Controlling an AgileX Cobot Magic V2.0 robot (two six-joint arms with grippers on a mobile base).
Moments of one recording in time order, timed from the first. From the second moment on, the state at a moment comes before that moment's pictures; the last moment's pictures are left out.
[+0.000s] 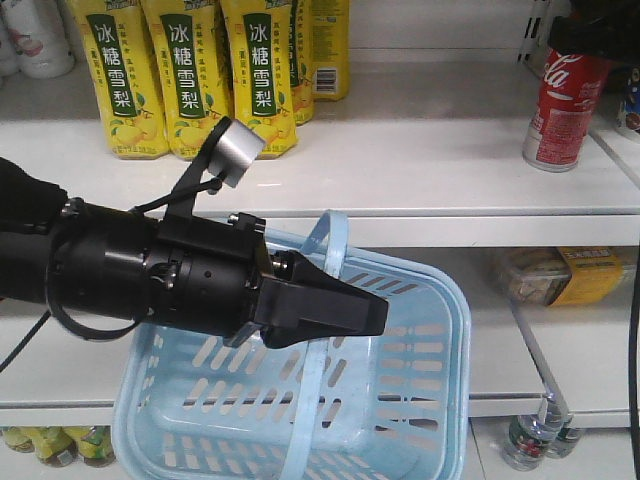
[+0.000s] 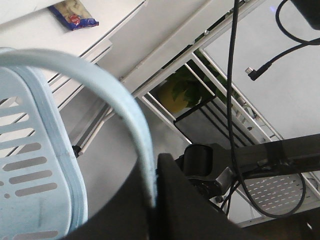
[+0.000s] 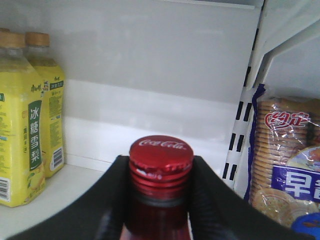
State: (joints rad) left arm -0.53 1.38 -1.07 -1.36 0.95 0.76; right arm 0.02 1.32 -1.16 -1.02 -0.23 0.91
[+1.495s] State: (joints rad) left arm -0.53 1.38 -1.07 -1.36 0.95 0.76; right arm 0.14 1.02 -0.75 -1.73 -0.80 1.88
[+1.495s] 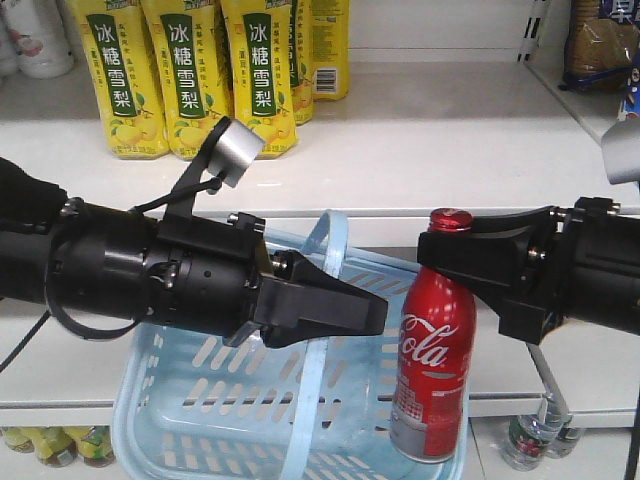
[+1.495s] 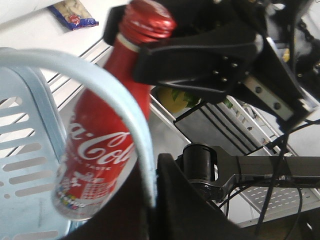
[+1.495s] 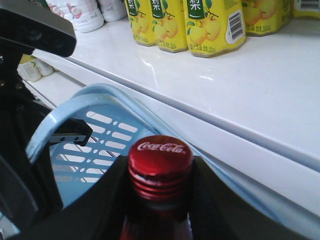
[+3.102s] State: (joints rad) left arm -0.53 1.39 -1.06 -1.34 0.95 0.75; right arm 0.14 0.59 -0.52 -1.77 -0.56 1.93
